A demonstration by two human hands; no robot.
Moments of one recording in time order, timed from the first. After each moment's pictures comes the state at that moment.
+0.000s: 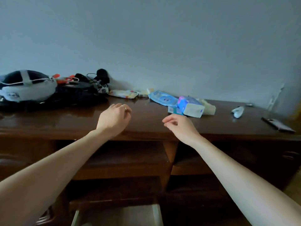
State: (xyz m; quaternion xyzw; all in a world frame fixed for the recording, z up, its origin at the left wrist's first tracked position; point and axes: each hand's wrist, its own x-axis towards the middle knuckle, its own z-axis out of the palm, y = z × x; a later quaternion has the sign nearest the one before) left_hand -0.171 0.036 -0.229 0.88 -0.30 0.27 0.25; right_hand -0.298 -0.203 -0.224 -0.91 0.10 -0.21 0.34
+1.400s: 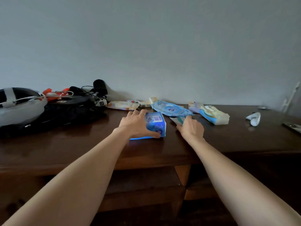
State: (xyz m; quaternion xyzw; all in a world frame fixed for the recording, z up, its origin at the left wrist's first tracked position) left_hand -0.085 -0.057 -0.209 0.93 -0.32 0.10 0.16; right_hand -0.157 -0.284 -0.239 -0.90 0.36 -0.23 0.05
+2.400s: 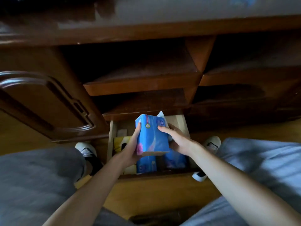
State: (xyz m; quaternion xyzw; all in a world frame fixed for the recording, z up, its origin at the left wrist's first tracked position) left_hand -0.336 0.121 -0.553 0.52 0.06 -0.49 0.69; right_hand -0.392 -0.076 -0.550 -0.52 0.24 0.14 0.81
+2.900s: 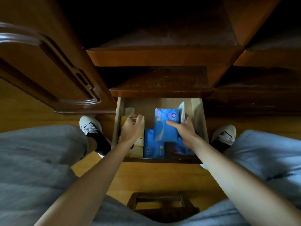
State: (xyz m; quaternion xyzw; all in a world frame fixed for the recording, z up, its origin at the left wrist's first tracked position) left_hand -0.303 0.148 -0.642 0.85 0.11 -0.19 0.48; right_hand -0.368 -0.061 -0.645 -0.57 0.37 0.03 0.73
